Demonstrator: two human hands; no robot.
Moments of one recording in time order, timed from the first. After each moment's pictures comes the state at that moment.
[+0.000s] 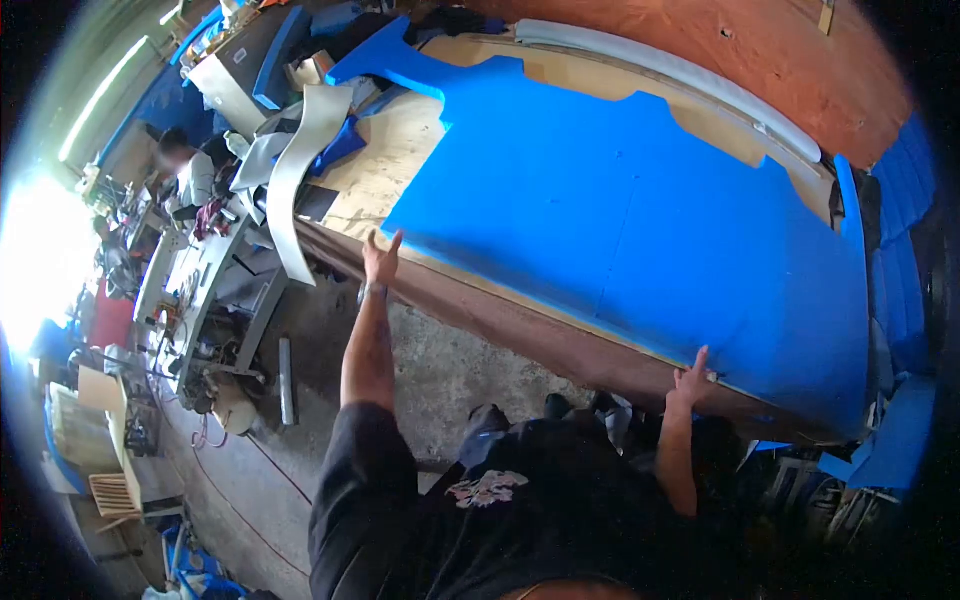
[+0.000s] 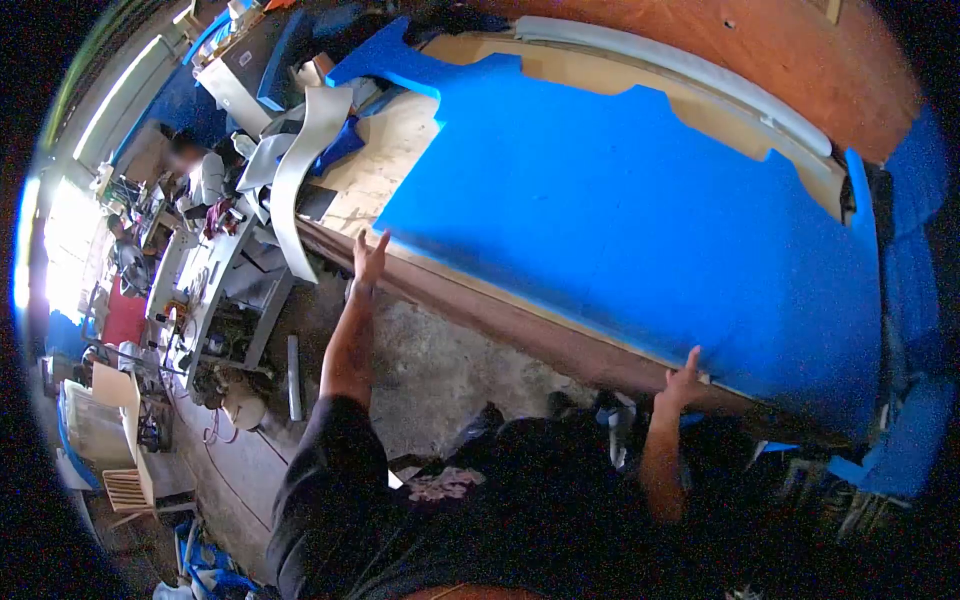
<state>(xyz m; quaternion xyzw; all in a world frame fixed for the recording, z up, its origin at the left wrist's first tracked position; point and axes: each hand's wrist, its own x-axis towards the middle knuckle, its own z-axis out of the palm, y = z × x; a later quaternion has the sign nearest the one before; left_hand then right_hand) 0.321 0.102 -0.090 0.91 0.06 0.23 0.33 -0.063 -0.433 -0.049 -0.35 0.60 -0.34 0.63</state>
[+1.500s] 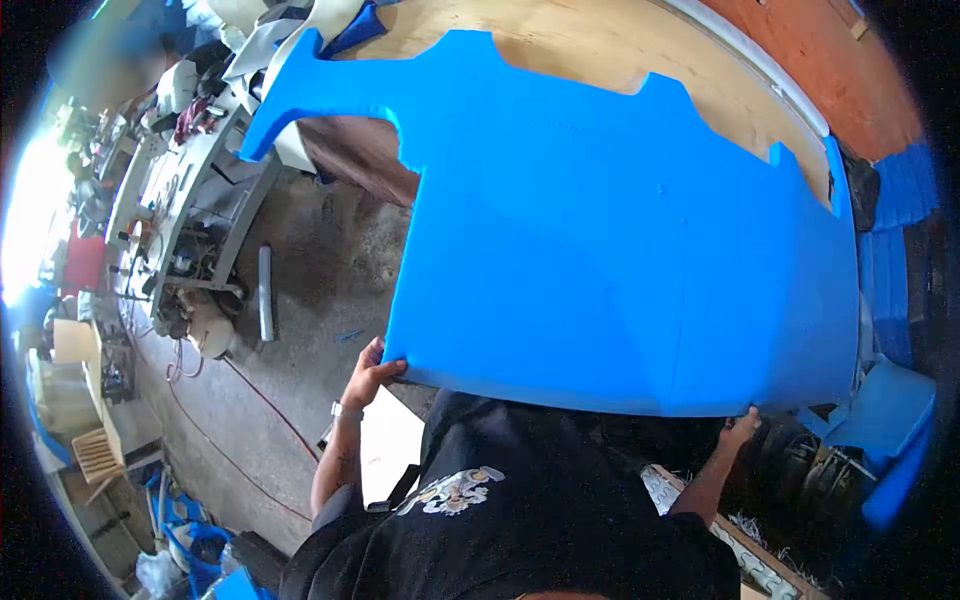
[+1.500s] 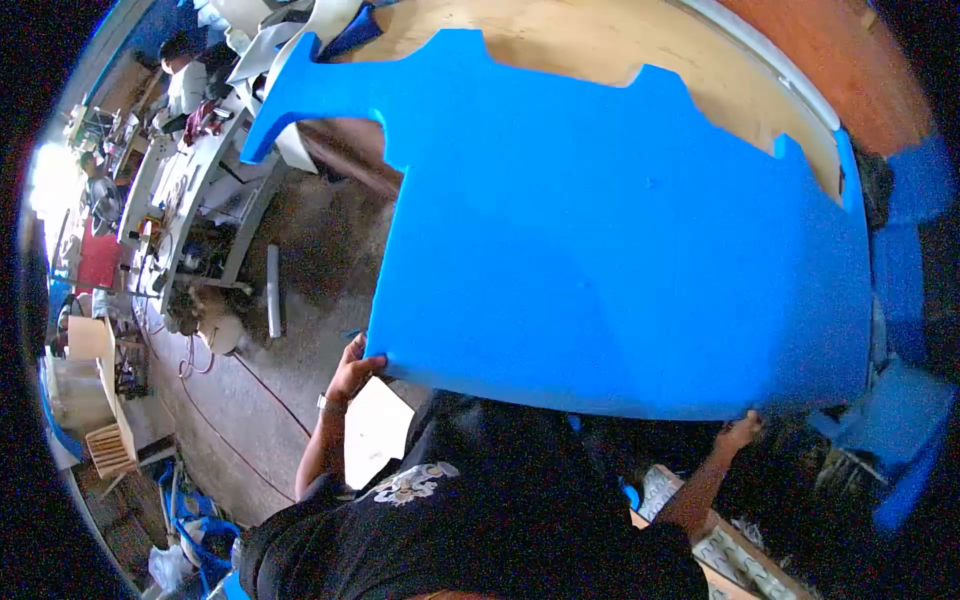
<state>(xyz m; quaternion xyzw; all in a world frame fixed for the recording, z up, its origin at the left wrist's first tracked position) -0.117 0.232 -0.042 0.58 0.13 -0.28 0.75 -0.406 -0.490 -0.074 -0.53 0.55 -0.37 0.53</state>
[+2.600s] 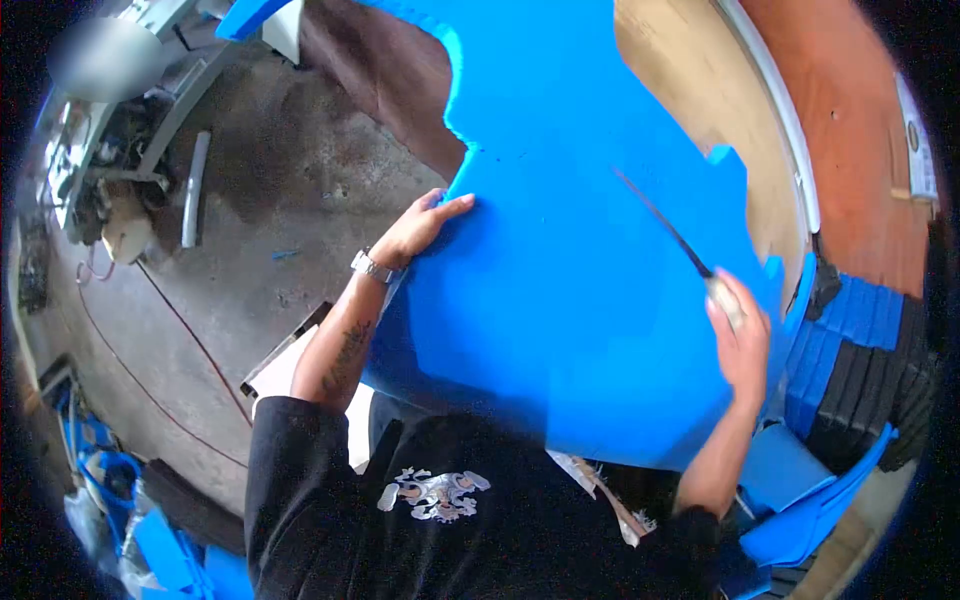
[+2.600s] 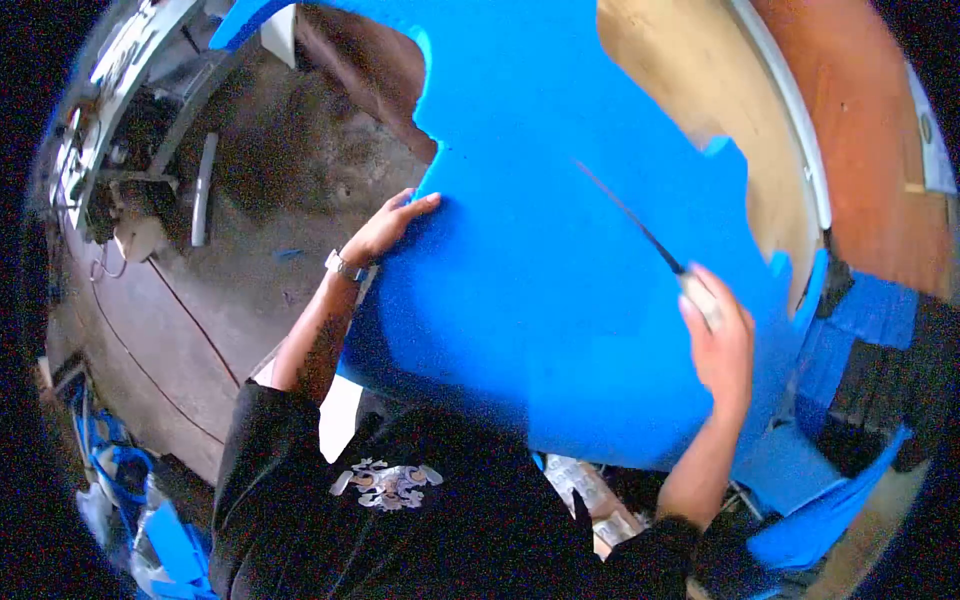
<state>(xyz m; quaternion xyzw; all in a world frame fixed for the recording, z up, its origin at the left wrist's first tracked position) 0.100 0.193 -0.077 0.50 0.12 -0.34 0.79 0.020 -0.147 0.186 -0.99 -0.01 0.05 0.16</state>
